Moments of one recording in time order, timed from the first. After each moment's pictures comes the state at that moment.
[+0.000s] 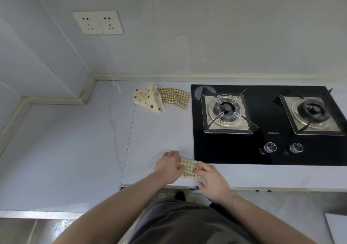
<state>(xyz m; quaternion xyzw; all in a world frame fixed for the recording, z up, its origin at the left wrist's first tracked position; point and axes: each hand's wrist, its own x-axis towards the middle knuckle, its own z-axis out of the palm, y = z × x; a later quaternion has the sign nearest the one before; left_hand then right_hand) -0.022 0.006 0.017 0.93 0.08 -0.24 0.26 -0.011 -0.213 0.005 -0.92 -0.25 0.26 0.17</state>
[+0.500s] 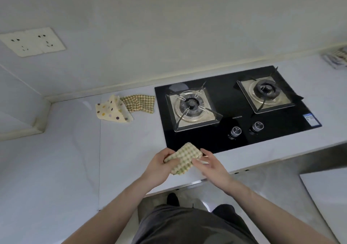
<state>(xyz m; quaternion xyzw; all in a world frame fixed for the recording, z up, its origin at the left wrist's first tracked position) -0.003 -0.049 0.081 0.76 0.11 -0.24 0.60 -0.004 -0.276 0.068 -0.75 0.13 0.30 0.58</state>
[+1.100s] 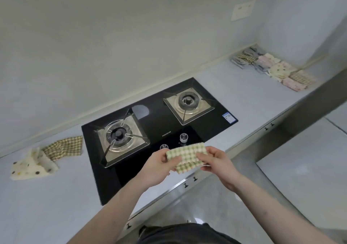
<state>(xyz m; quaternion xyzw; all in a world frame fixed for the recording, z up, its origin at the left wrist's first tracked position) 0.059 -0.312 0.158 0.78 -0.04 -0.31 0.54 0.002 -0.533 0.148 -0.66 0.24 0.13 0.71</state>
